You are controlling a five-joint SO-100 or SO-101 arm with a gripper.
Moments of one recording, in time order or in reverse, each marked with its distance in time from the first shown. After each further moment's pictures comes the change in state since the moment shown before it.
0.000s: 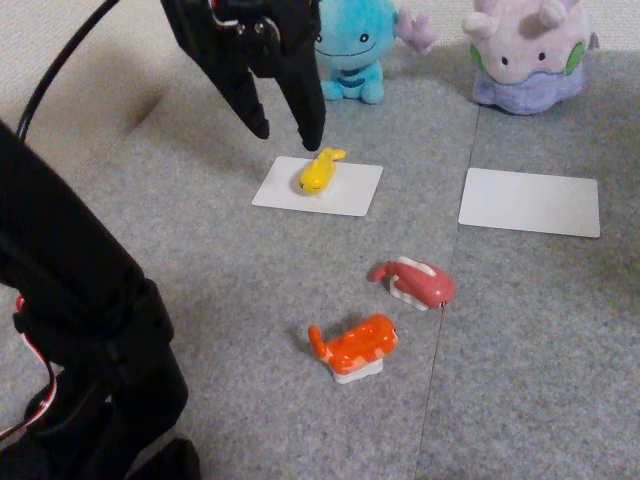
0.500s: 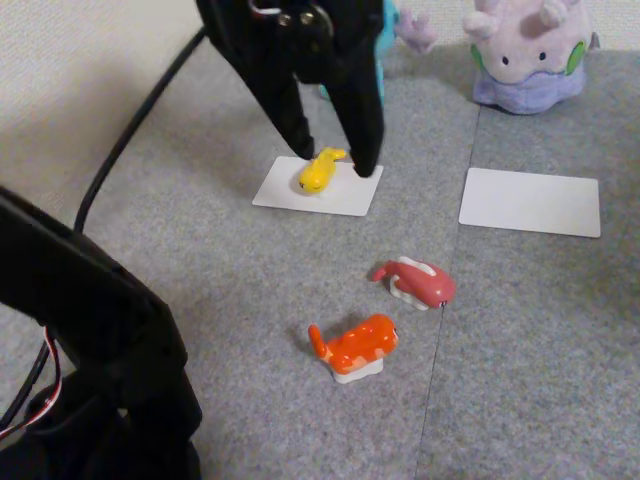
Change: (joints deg) arm 20.1 8.4 0.0 10.7 -15.7
